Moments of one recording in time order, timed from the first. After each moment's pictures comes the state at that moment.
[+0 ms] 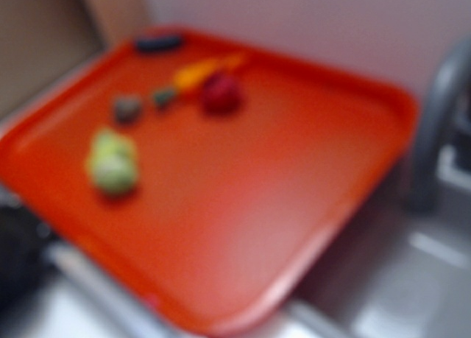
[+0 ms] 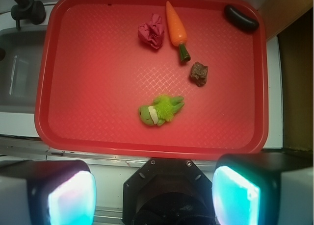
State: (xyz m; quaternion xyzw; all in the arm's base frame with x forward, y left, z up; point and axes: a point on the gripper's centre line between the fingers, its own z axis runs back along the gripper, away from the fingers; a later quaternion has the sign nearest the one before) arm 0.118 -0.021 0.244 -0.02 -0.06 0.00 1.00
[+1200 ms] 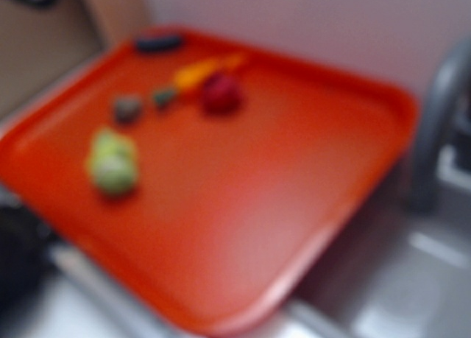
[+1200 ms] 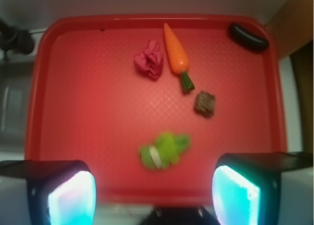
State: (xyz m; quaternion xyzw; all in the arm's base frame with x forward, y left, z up) arm 0.190 -0.020 0.195 -0.03 -0.06 0.04 1.00
